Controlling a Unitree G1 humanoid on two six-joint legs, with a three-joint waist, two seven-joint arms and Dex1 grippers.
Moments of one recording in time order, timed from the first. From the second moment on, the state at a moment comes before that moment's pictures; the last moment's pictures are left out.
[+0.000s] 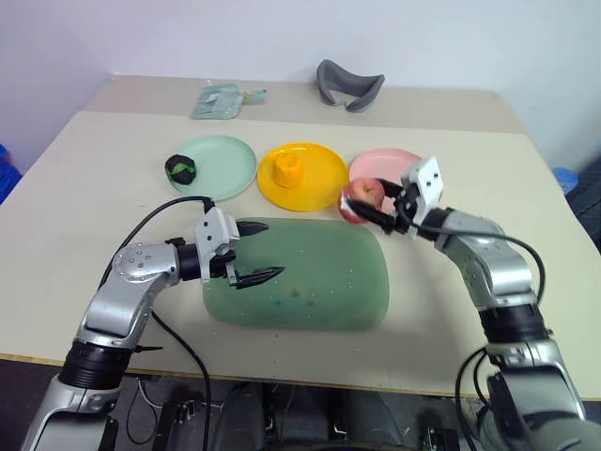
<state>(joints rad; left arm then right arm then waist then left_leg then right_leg) -0.26 0.62 -0.05 -0.20 -0.34 0.30 -1.01 -0.65 -0.47 0.00 0.29 0.33 0.32 0.72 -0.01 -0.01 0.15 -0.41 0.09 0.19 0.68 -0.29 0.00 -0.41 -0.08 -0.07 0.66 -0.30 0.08</state>
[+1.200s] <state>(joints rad) -0.11 0.65 0.09 -0.46 -0.50 0.45 -0.84 -0.95 -0.52 -0.15 1.02 0.16 -0.11 0.74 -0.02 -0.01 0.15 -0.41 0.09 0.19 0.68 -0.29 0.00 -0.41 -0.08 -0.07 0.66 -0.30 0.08</state>
